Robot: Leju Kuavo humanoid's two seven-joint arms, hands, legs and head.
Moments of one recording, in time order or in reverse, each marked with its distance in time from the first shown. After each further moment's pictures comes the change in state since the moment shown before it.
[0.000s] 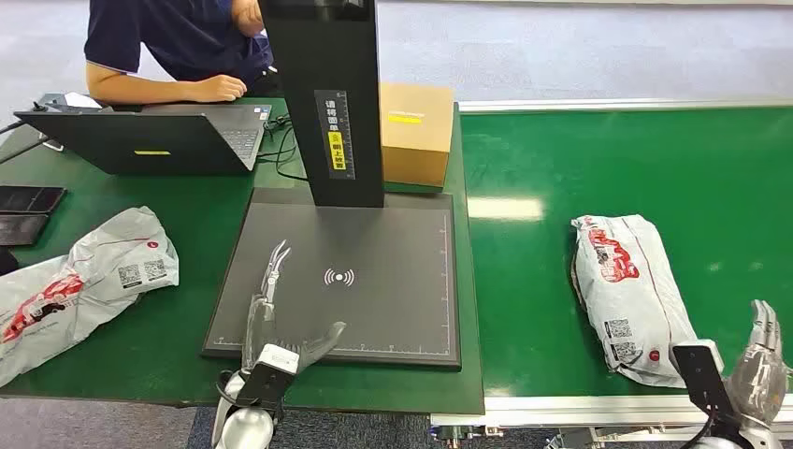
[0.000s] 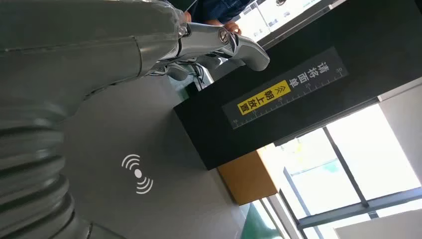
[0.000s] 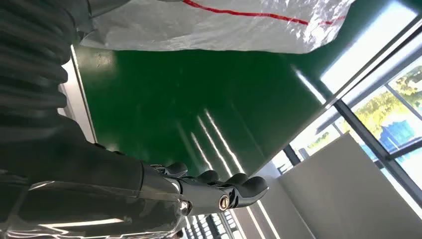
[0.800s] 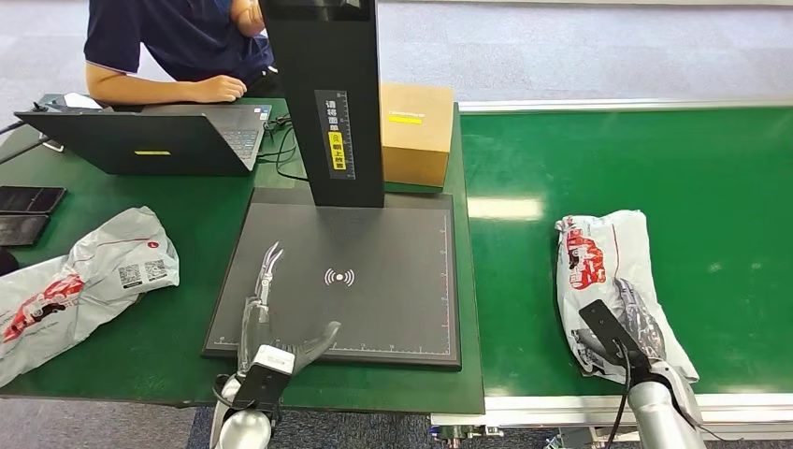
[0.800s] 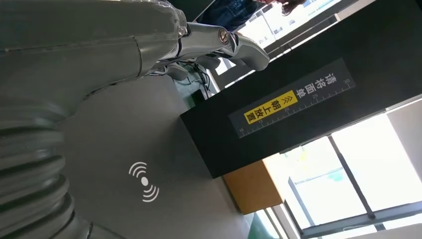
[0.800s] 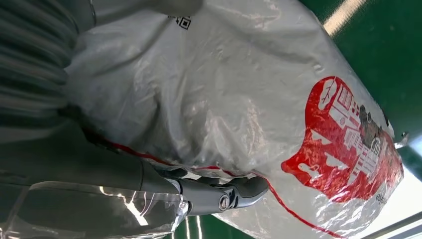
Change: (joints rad) left arm 0.016 0.004 0.006 -0.011 0.010 0.027 0.005; right arm -0.226 -0.075 0.329 0.403 0.125 0.189 0.158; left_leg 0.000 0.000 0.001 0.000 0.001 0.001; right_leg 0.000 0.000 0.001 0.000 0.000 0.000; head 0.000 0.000
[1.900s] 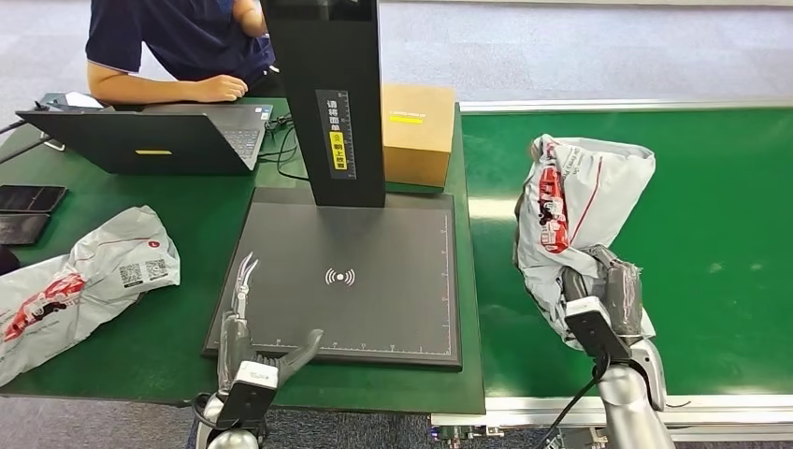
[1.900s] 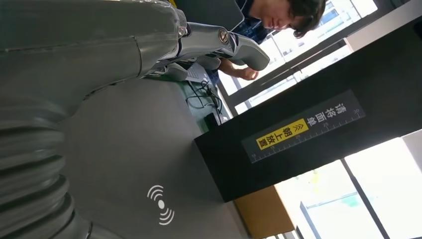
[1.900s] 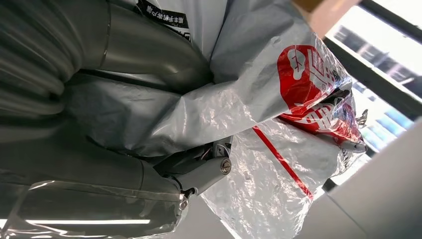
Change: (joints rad) left arm 0.096 0.004 0.021 -0.120 -0.034 0.047 0.033; right arm 0.162 0.119 0.206 -0.611 -0.306 -0.132 -0.224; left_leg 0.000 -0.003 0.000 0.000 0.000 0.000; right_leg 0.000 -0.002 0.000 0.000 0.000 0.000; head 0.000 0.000
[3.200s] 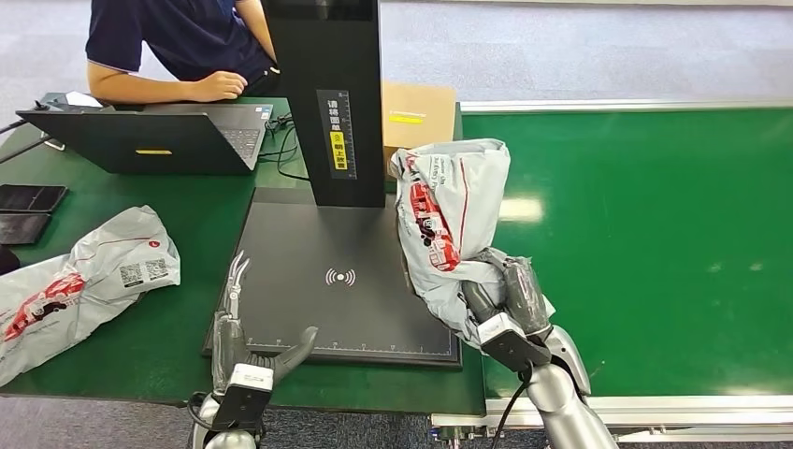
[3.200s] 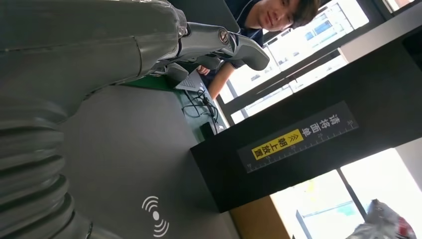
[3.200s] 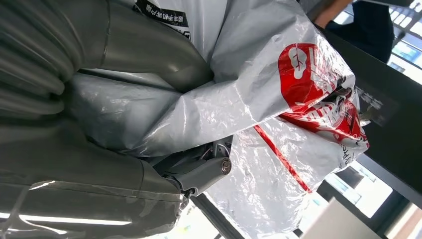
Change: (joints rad) left arm -0.009 0.026 -0.025 -0.006 0.024 0.051 -0.006; right arm -0.023 0.067 0.334 -0.049 -0.017 0.101 0.042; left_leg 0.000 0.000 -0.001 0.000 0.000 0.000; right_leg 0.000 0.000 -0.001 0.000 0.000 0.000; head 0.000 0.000
